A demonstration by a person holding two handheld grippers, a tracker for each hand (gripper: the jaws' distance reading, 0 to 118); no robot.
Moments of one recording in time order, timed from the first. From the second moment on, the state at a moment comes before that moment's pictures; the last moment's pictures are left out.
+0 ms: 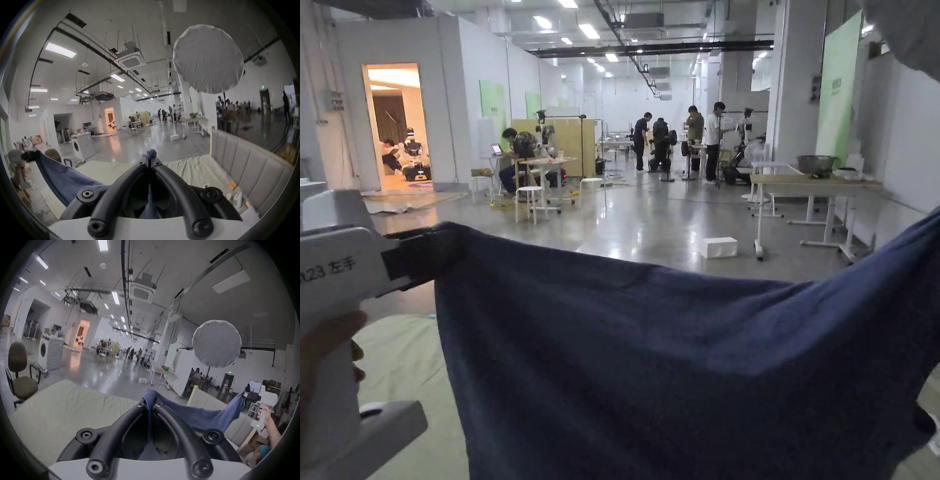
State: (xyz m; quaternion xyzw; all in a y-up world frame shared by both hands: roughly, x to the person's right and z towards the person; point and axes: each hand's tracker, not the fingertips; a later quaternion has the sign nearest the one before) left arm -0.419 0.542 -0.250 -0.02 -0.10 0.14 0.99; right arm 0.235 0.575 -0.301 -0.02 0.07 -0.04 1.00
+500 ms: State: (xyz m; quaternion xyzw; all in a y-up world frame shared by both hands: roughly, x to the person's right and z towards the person) left arm -0.430 0.558 -0.257 0.01 -0.02 0.13 0.99; right arm 0.167 0.610 -0.293 0.03 0.00 0.06 1.00
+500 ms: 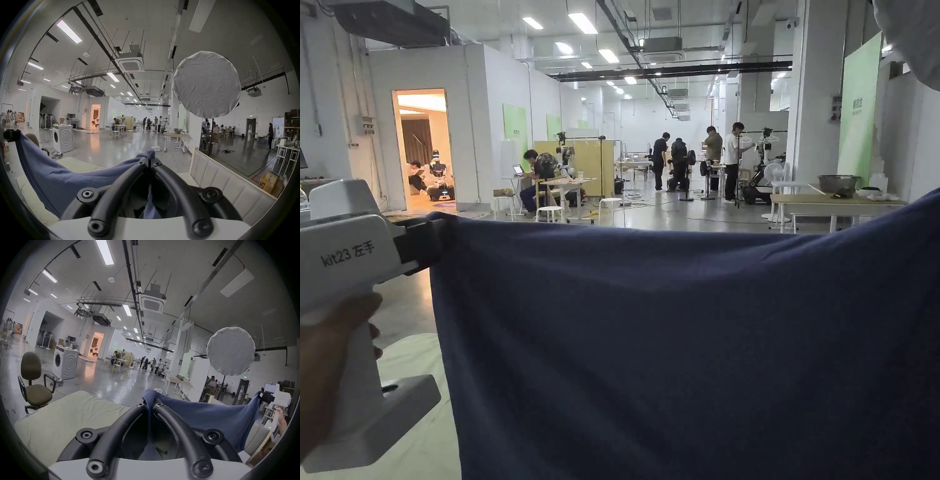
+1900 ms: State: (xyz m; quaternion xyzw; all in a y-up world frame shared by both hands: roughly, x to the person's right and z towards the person) left arm -0.405 0.554 -0.480 -0.03 0.04 0.05 1.00; right arm 0.154 0.624 -0.526 0.04 -0.05 0.08 1.00
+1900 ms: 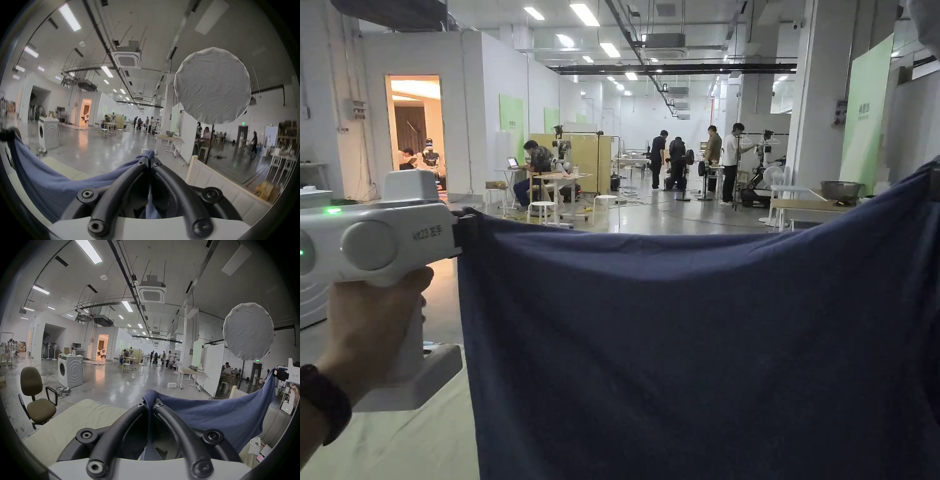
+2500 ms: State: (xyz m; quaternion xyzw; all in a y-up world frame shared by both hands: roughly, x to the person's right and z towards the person) left arm -0.402 0.477 -0.560 -0.09 0.04 0.05 0.99; right arm 0.152 0.539 -0.599 -0.05 -0.05 0.03 1.00
